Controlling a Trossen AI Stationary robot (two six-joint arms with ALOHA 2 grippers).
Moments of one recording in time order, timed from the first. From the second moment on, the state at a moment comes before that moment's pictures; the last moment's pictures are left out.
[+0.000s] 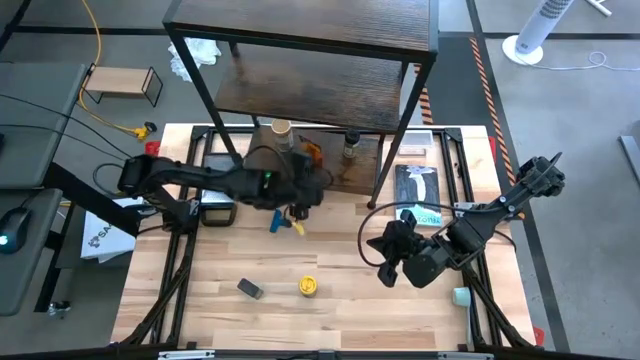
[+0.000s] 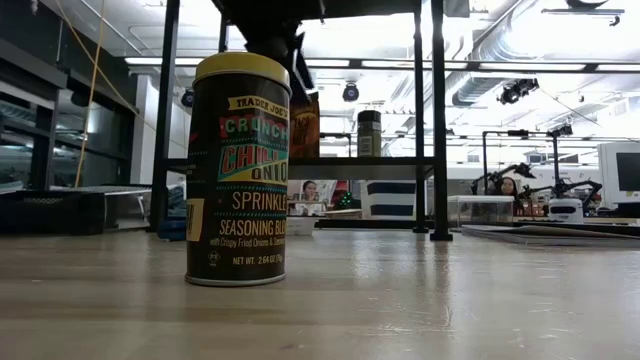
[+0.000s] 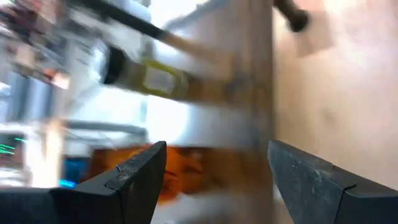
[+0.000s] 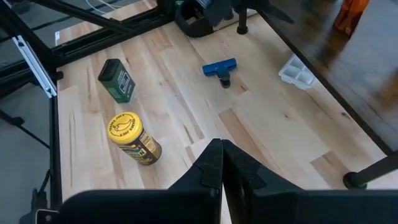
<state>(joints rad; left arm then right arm) -0.03 1.62 1.30 -0.49 -0.66 0.54 0.61 1.40 1.24 -0.73 0.70 0.84</state>
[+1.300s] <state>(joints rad) 0.26 1.59 1.30 -0.45 -0.42 0.88 0.60 1.40 1.24 -0.73 0.69 0.84</state>
